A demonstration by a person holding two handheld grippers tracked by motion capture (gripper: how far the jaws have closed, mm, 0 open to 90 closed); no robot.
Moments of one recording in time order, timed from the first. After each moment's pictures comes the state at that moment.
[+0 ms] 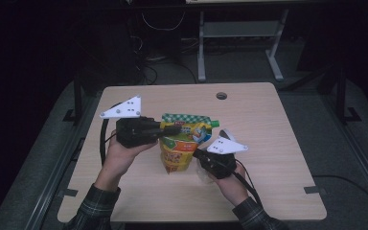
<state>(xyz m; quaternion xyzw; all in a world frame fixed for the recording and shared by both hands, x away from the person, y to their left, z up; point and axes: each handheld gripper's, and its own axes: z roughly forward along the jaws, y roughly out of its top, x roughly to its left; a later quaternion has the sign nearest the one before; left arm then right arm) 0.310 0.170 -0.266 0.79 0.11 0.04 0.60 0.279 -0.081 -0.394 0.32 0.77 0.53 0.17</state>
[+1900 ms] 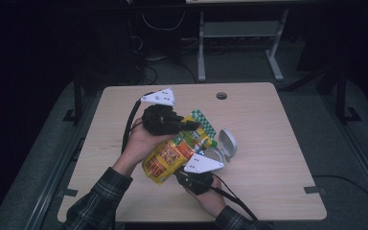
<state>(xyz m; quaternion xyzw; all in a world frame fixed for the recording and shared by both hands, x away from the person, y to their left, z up) 0.345 0.117 -0.271 0.85 0.14 0.02 0.51 0.256 -0.026 -0.425 0.25 0.77 0.58 0.13</state>
